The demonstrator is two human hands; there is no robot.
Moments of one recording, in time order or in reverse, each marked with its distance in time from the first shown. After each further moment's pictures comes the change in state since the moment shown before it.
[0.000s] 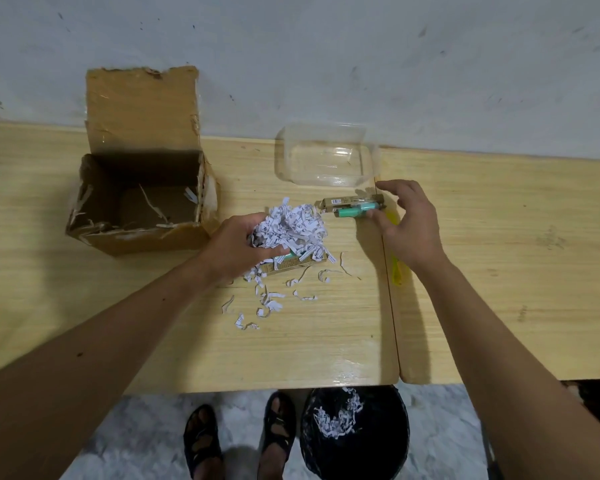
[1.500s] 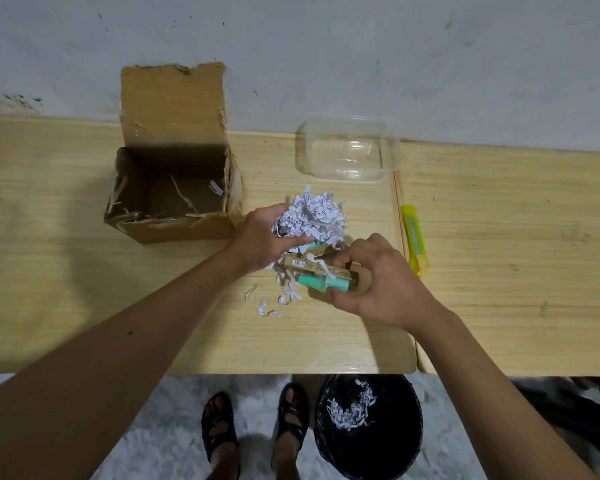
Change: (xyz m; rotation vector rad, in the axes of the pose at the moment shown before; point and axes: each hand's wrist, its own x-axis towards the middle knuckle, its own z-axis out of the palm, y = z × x) left_hand -0.006 0.008 0.004 0.122 0.114 0.113; right_hand -0.090 -0.073 0.020 -0.044 -0.386 -0.223
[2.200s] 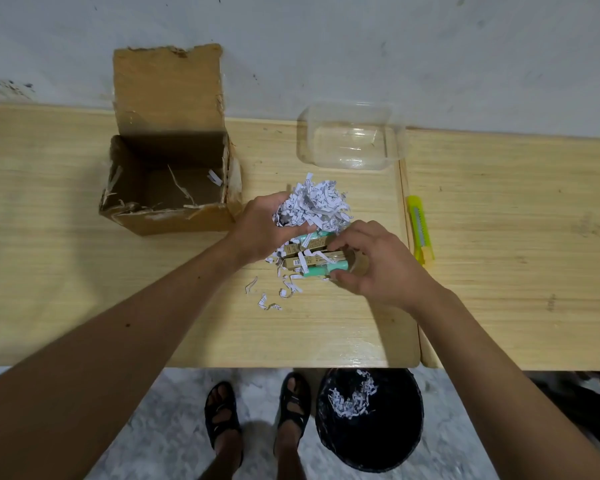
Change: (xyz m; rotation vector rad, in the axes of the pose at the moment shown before) left_hand 0.005 -0.004 0.002 -0.001 0.008 0.044; right_hand 0.019 0.025 0.009 -0.035 -0.054 -0.060
